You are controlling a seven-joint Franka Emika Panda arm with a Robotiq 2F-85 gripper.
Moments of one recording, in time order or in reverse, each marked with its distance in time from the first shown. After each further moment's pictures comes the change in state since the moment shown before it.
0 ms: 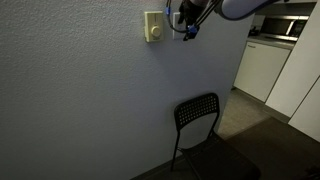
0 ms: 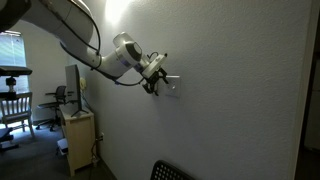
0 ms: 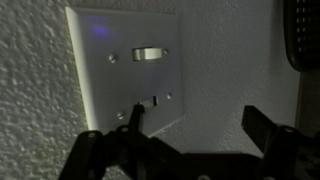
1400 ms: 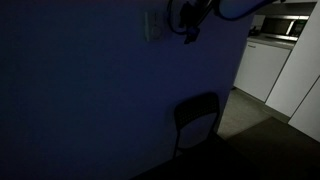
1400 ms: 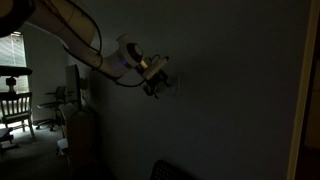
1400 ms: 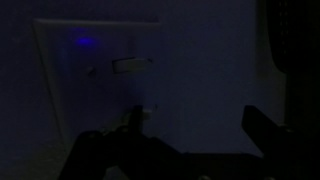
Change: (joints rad) arm 0.003 0.018 -0.001 0.018 0.035 -0.060 -0.001
